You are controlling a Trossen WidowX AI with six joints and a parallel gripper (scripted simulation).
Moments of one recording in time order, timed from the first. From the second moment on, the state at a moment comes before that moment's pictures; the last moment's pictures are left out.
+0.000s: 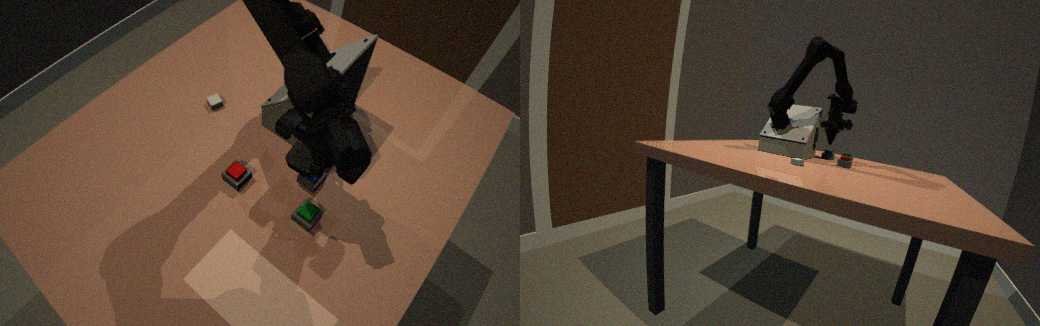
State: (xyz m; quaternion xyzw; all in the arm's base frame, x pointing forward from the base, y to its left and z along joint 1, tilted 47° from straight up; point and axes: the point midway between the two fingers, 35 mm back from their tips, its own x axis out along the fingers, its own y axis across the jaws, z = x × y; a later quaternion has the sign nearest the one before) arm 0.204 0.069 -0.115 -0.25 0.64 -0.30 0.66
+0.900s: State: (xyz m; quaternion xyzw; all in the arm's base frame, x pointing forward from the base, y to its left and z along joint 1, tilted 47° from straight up) arm 0.205 0.044 -0.138 -0.25 0.64 -0.30 0.66
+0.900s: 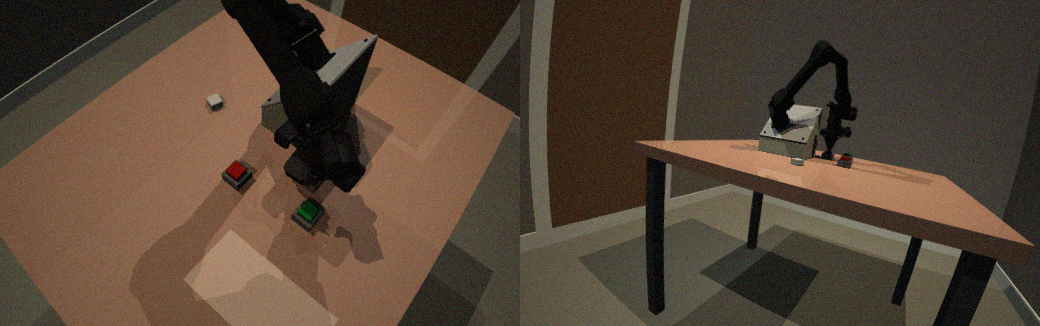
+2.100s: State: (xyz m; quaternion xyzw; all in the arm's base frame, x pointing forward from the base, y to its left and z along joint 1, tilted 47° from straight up) arm 0.206 0.060 -0.124 -0.25 0.64 -0.29 0.66
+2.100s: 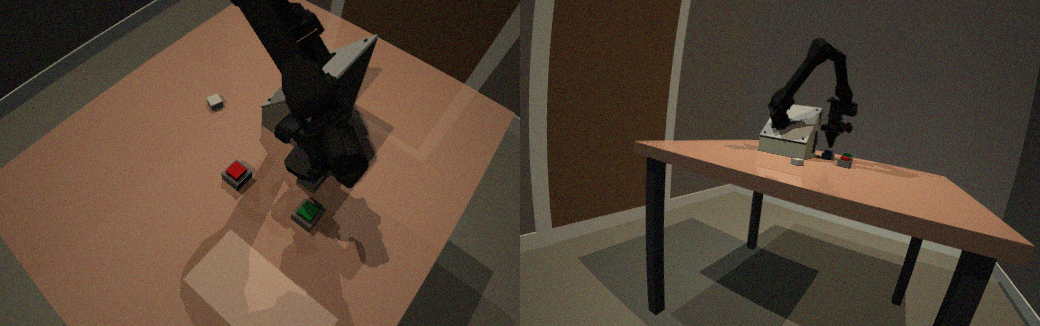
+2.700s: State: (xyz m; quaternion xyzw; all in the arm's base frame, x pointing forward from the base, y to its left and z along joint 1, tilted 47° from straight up) arm 0.205 0.044 -0.138 -0.25 0.64 -0.30 0.66
